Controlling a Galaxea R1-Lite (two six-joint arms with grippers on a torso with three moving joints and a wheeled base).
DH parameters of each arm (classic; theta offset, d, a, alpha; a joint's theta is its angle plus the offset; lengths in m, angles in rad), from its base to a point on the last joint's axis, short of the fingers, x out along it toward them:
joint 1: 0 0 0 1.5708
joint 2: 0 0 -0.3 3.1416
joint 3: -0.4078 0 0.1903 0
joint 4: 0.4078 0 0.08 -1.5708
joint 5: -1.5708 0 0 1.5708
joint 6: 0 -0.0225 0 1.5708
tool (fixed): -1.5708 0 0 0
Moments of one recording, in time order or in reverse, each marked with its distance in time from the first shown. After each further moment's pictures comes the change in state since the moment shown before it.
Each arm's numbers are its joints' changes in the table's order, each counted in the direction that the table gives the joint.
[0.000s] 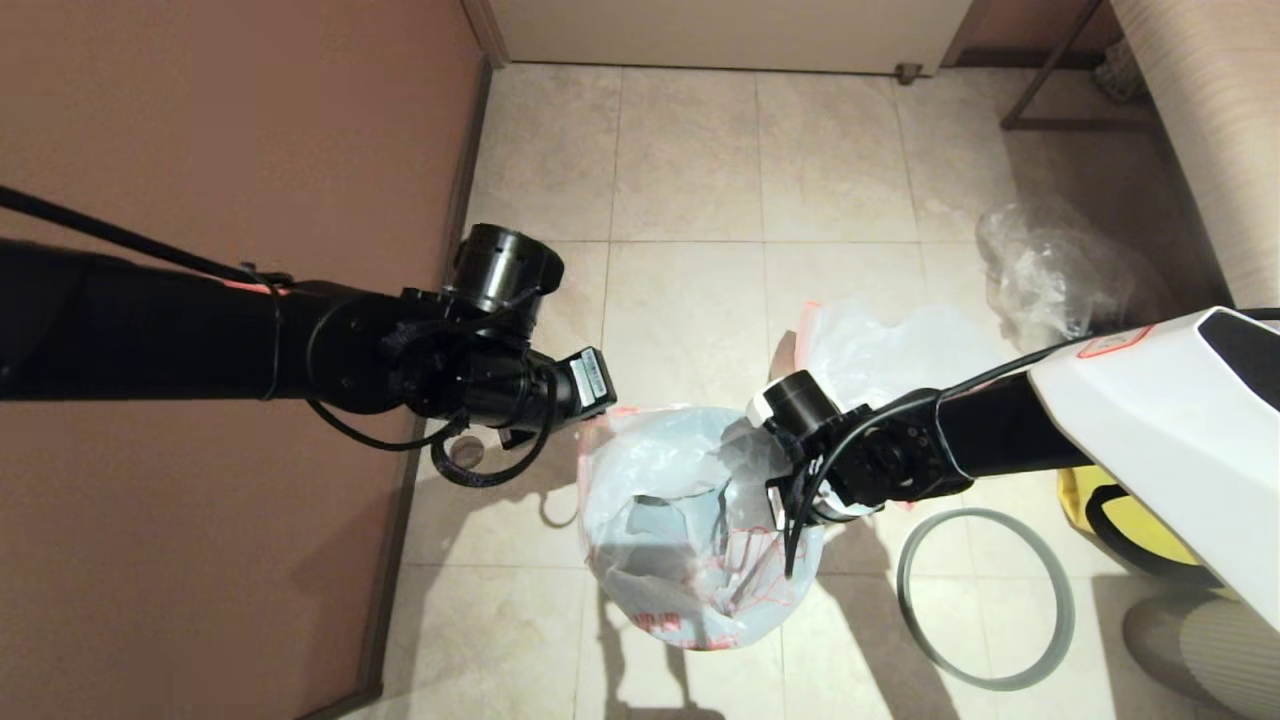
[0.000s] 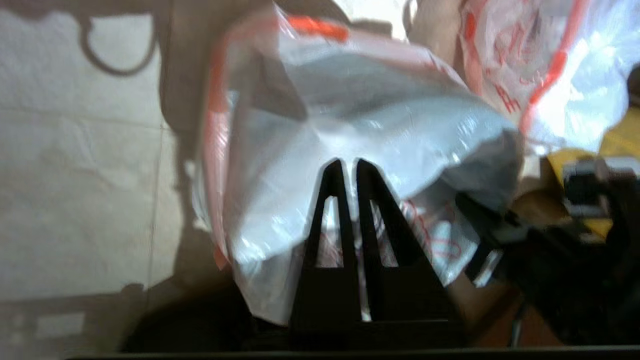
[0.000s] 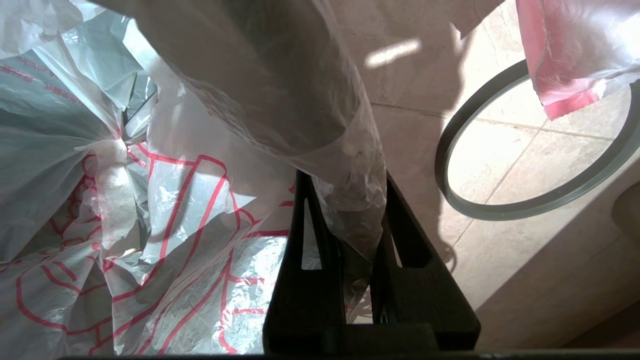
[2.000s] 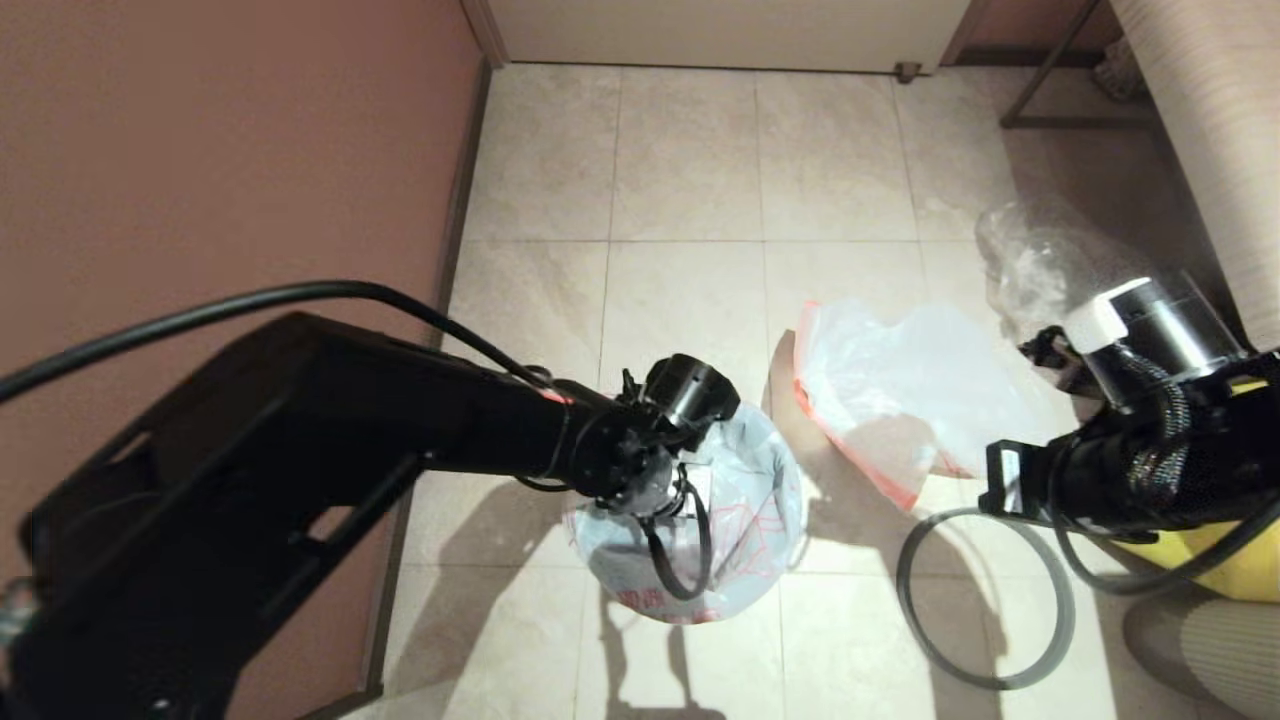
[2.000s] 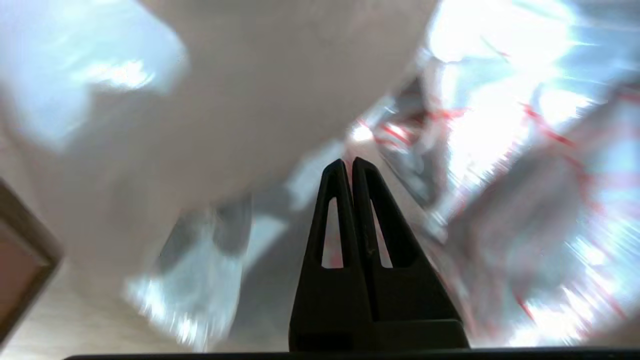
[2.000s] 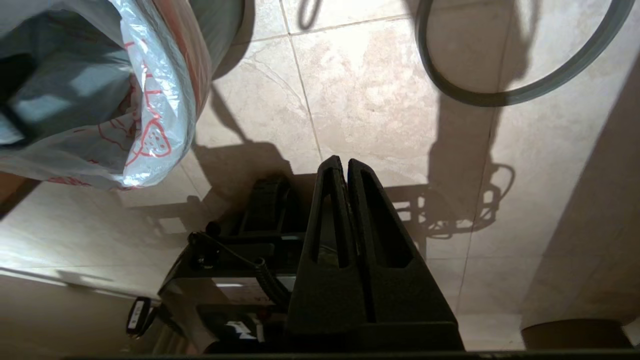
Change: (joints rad) left arm -0.204 -0.367 -0.191 0.081 -0.348 -0.253; right arm -0.216 0.673 0.451 0.109 -0.313 -0.171
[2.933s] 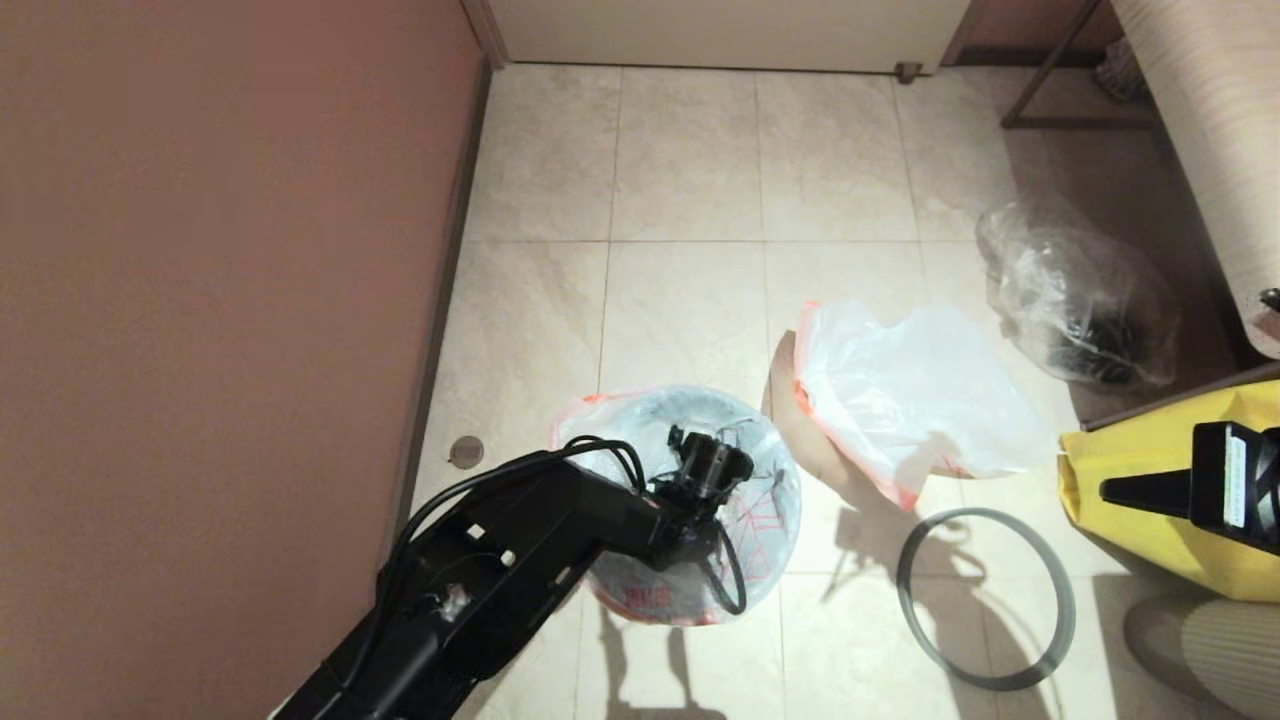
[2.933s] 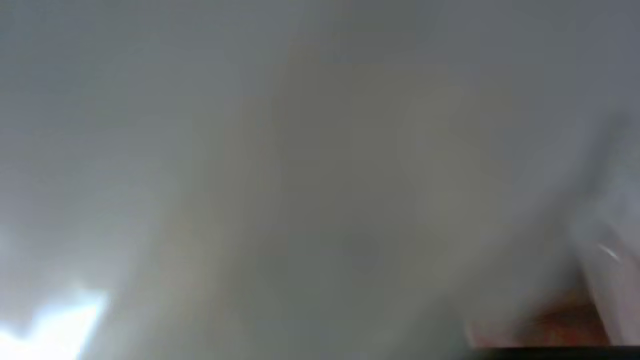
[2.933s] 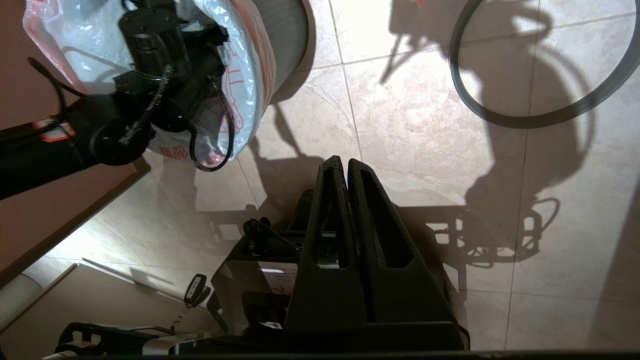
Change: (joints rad) left arm 0.041 -0.466 -0.252 -0.462 -0.153 -0.220; right arm -0.086 0.352 0.106 0.018 -0.146 0.014
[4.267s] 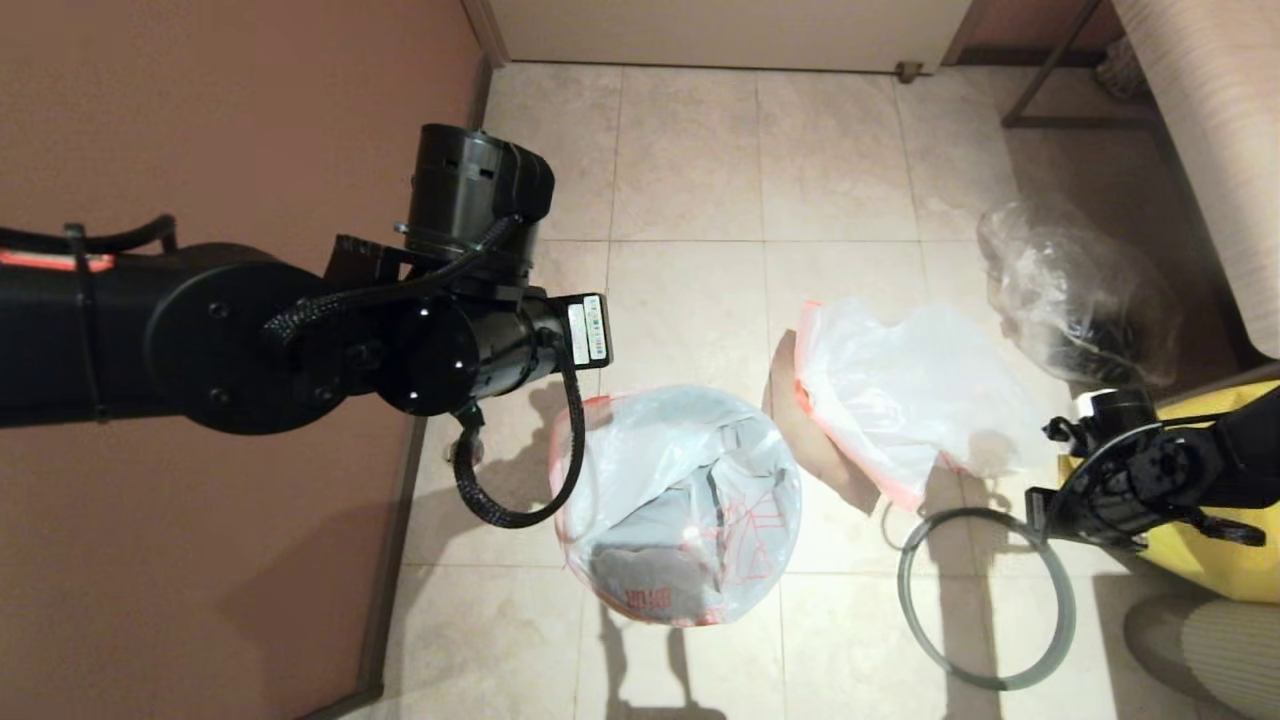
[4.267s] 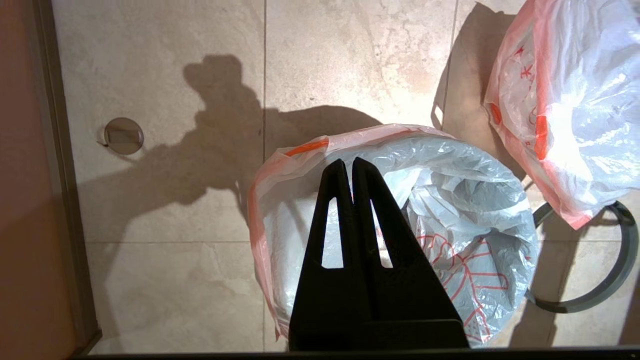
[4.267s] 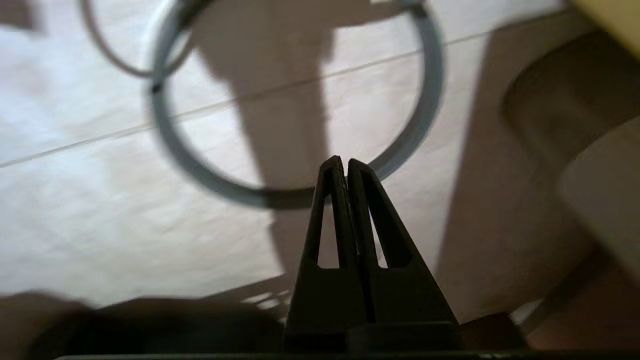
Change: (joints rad) left arm 0.001 0.986 0.487 0.239 0.059 0.142; right arm -0.463 -0.993 -0.182 -0.470 0.119 0.384
